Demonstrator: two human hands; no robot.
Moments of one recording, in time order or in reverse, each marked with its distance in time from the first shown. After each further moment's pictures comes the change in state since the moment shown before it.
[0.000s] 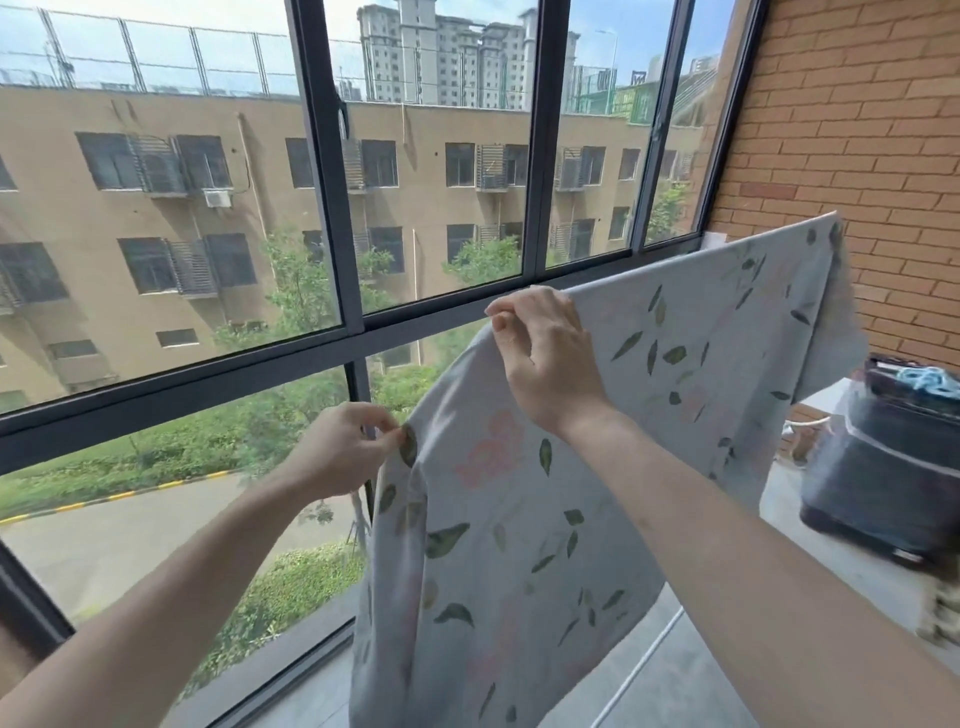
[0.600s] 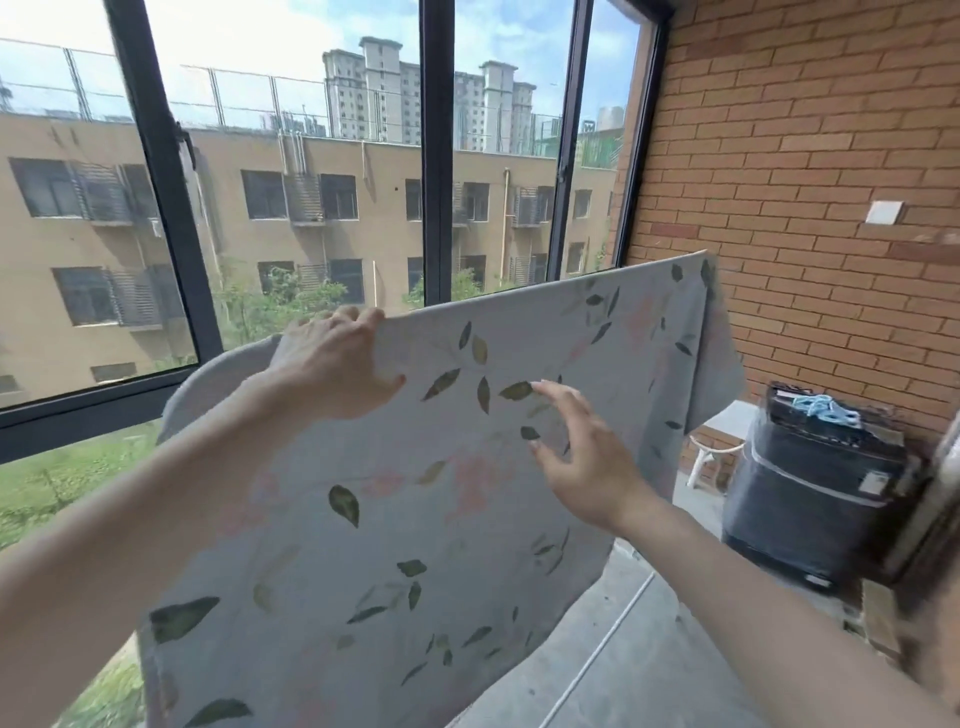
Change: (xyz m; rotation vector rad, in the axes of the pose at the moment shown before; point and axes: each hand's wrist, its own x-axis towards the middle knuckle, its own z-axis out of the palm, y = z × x) left_hand 0.094 0.250 0.095 0.703 0.156 0.211; right_hand -0.071 0.235 -0.184 -0.039 -0.243 0.183
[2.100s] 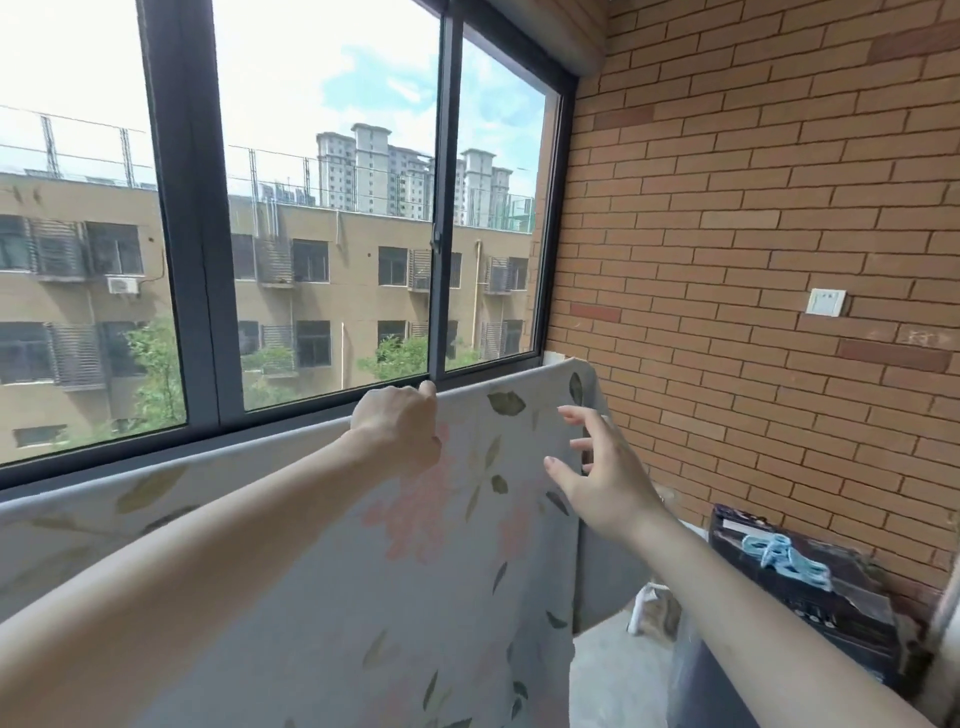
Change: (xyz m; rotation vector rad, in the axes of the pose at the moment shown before) left_hand 0.539 0.470 0.205 0.094 0.025 0.074; right_hand 0.344 0.540 -0.264 0.041 0.192 0.113
